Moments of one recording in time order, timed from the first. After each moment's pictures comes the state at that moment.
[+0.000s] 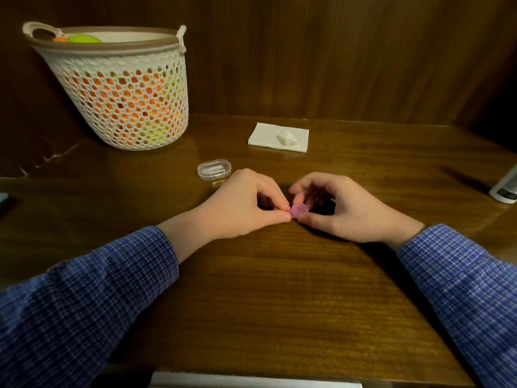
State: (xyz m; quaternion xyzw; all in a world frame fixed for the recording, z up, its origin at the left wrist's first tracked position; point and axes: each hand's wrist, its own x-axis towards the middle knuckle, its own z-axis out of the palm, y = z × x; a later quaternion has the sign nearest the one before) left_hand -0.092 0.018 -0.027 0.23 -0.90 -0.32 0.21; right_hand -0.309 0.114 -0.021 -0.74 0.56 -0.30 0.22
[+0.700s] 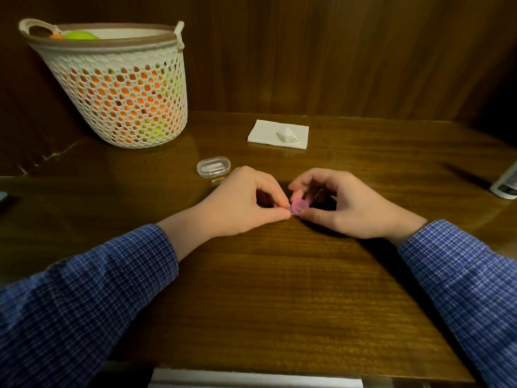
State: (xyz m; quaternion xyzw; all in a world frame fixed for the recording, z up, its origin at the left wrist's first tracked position) left_hand -0.092 0.017 -0.030 0.23 -0.89 -0.32 0.22; right_hand -0.310 0.115 -0.018 -0.74 0.54 -0.31 0.23
